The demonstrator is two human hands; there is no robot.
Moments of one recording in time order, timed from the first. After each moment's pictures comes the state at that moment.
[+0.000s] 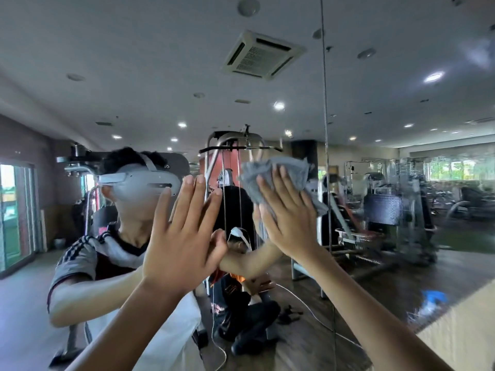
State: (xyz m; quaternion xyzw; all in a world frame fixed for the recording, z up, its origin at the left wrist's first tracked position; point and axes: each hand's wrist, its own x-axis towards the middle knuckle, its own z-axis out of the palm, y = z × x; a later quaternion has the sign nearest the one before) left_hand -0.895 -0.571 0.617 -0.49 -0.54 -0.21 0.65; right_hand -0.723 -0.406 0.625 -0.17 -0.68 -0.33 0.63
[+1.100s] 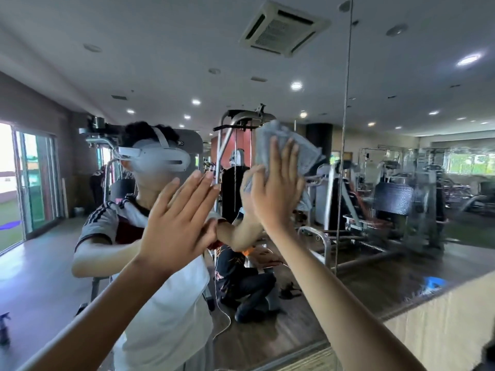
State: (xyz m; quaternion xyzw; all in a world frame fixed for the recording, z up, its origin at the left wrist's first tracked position) left_hand -0.932 -0.609 0.590 -0.54 -0.49 -0.21 0.65; right_hand -0.786 -0.465 0.629 -0.30 -0.63 -0.13 0.70
